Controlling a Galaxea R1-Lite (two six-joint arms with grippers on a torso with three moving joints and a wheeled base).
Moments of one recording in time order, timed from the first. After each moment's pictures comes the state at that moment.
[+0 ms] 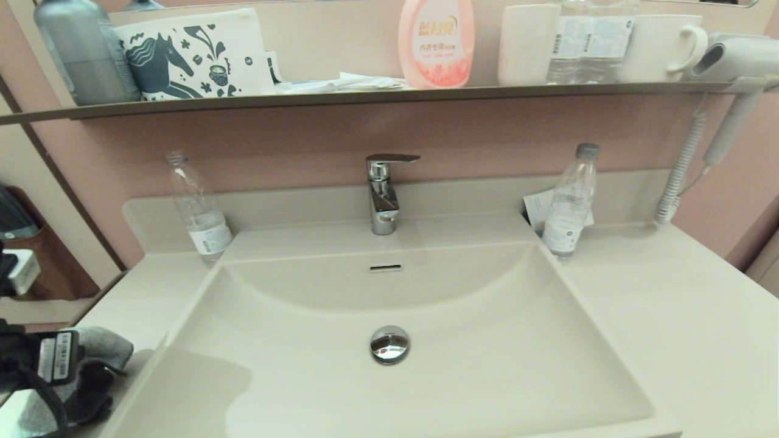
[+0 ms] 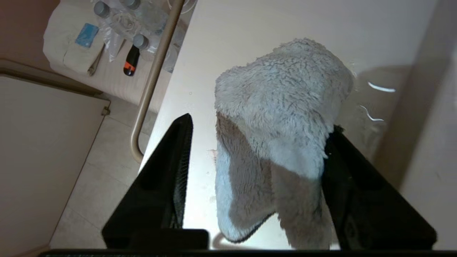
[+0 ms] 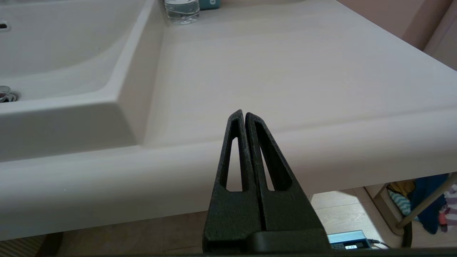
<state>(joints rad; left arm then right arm) 0.14 1.19 -0.74 0.31 0.47 0.03 0.00 0.00 0.00 -0.01 -0.02 0.04</state>
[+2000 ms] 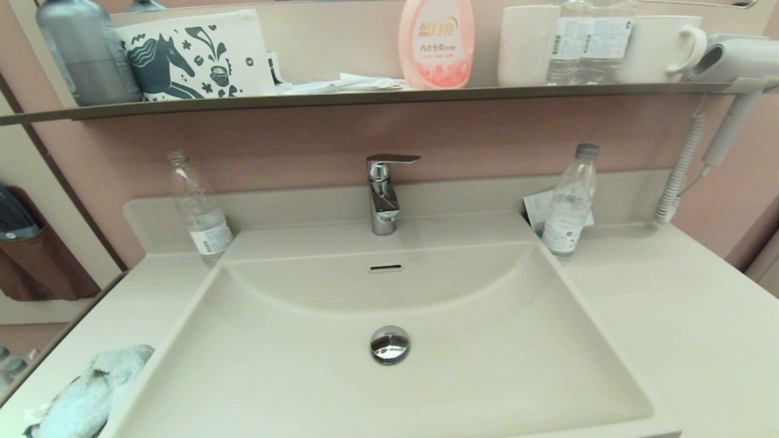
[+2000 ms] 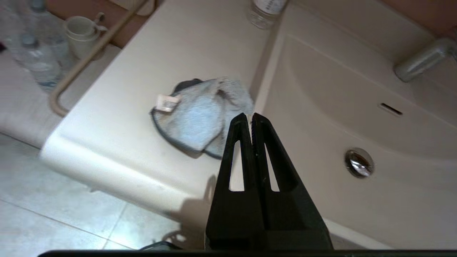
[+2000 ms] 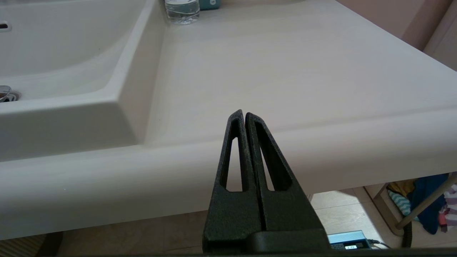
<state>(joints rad) -0.14 0.53 -0.94 0.77 0.41 -0.49 0.00 0.00 0.00 -0.01 -0.02 0.04</state>
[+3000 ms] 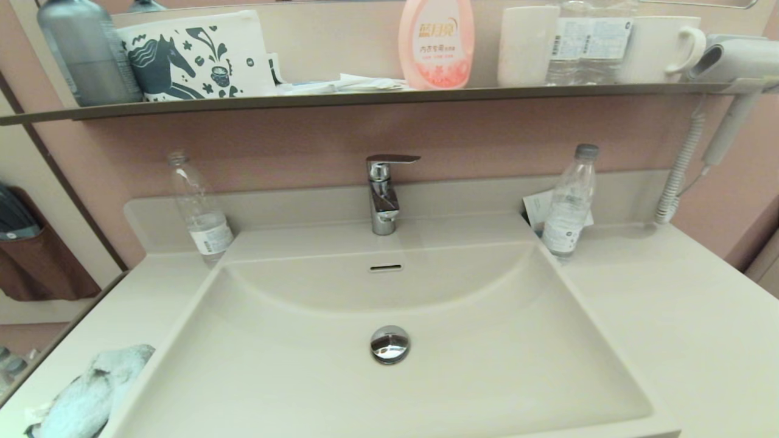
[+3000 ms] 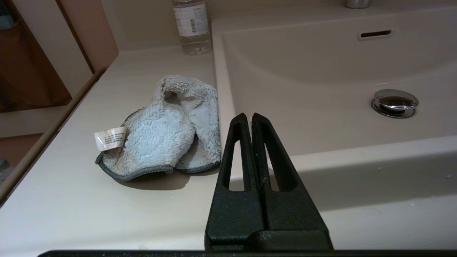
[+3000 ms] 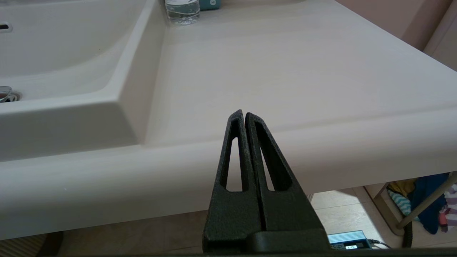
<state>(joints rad) 0.00 0.01 -0.04 -0.01 0.02 0.10 0.00 0.00 0.00 -0.01 -0.02 0.04</state>
